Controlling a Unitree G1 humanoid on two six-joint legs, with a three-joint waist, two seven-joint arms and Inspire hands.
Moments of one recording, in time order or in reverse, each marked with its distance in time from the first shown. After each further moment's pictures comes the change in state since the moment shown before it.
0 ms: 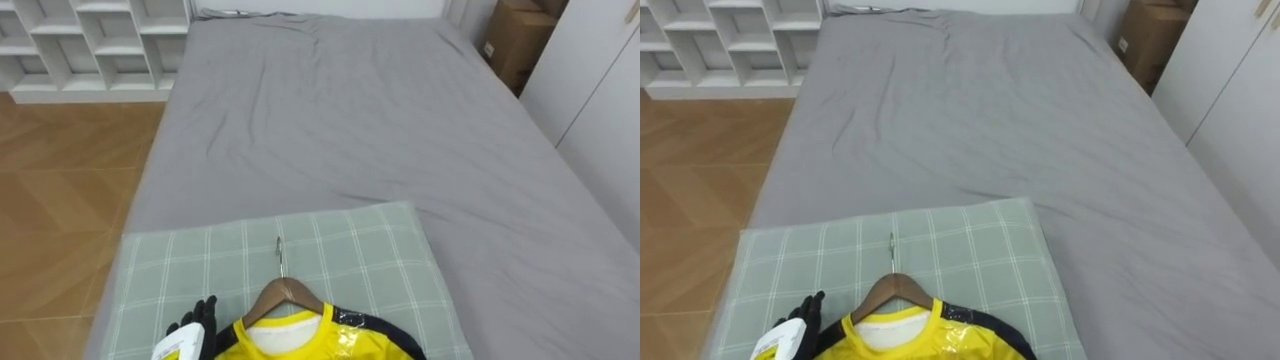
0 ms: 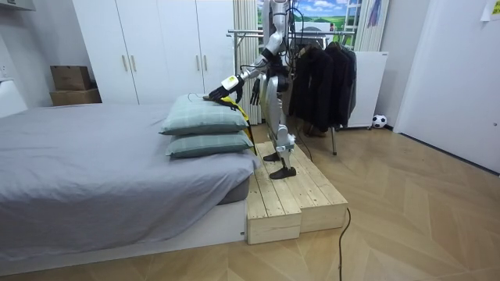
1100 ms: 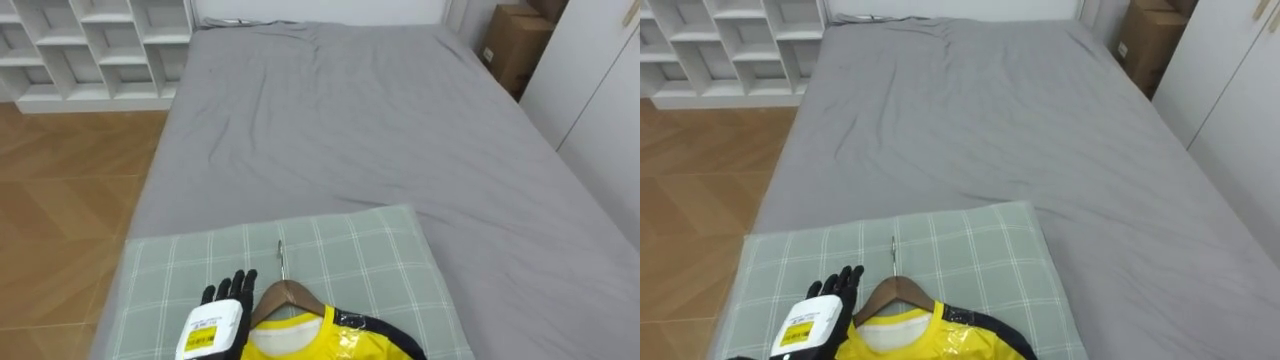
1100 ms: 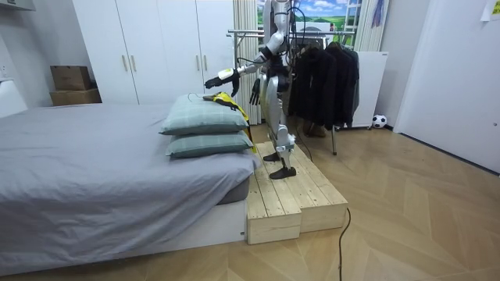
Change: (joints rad) left arm 0.020 -0.006 -0.091 -0.147 0.125 -0.002 0.026; right arm 0.008 -0.008 0.009 -0.025 -0.024 -0.009 -0.025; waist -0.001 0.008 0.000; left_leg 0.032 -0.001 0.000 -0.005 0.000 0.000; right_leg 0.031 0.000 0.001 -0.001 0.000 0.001
